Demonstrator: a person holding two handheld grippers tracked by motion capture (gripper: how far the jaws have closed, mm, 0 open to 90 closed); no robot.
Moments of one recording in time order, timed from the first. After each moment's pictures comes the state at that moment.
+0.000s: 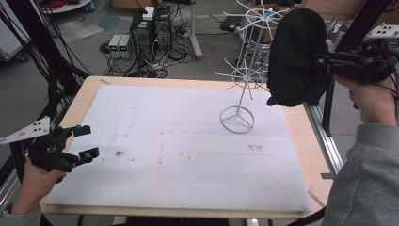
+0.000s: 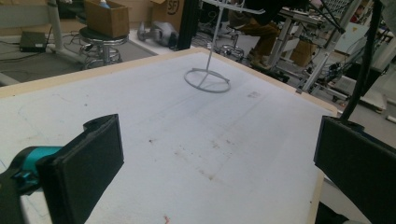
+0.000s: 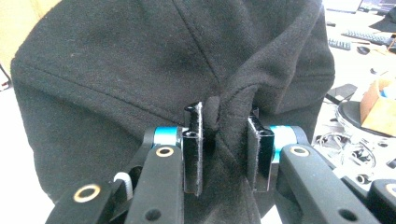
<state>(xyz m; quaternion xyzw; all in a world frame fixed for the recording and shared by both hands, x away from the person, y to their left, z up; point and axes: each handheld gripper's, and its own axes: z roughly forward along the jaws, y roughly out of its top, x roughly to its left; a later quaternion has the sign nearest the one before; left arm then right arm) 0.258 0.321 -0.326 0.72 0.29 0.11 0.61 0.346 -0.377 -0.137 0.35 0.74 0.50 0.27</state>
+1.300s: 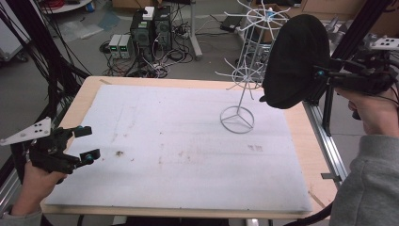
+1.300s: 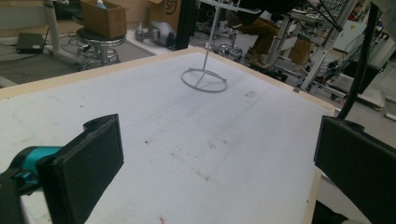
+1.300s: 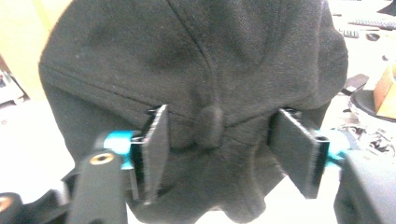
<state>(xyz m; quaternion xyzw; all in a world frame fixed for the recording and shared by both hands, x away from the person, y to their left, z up) 0.255 0.317 -0.324 0.73 0.29 0.11 0.62 0.335 -0.387 -0.154 0.37 0.73 0.53 0.24</state>
